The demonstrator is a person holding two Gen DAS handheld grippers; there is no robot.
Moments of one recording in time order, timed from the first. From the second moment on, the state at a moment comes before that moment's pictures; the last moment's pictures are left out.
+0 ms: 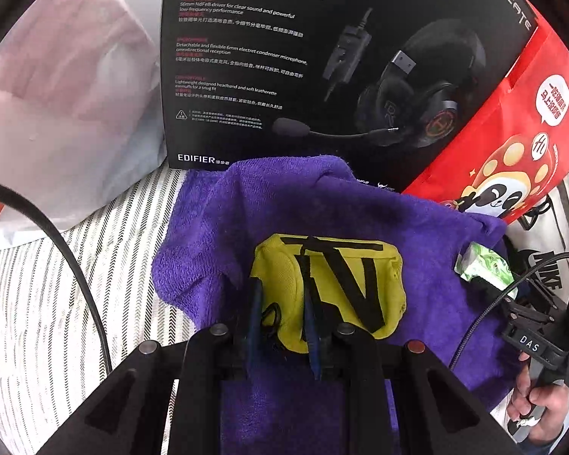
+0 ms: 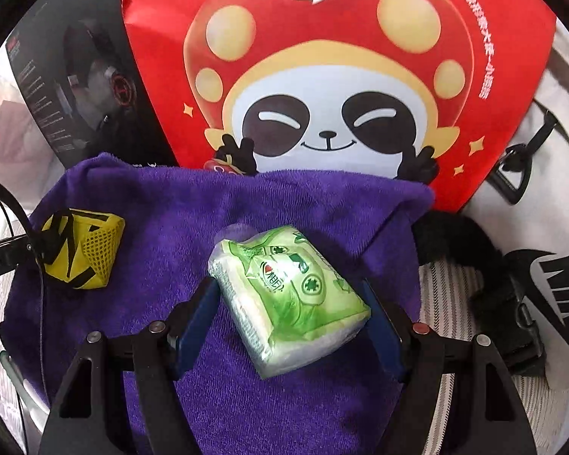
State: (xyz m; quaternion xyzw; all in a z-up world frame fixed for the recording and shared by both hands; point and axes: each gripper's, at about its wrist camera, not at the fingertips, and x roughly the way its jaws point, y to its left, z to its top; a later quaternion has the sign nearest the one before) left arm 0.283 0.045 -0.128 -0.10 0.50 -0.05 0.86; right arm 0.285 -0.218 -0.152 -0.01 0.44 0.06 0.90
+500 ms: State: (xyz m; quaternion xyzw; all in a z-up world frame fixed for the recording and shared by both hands) left arm 0.279 0.046 -0.116 -0.10 0.50 -0.07 0.85; right arm 0.292 -0.219 -0.149 -0.02 0.46 0.06 0.88
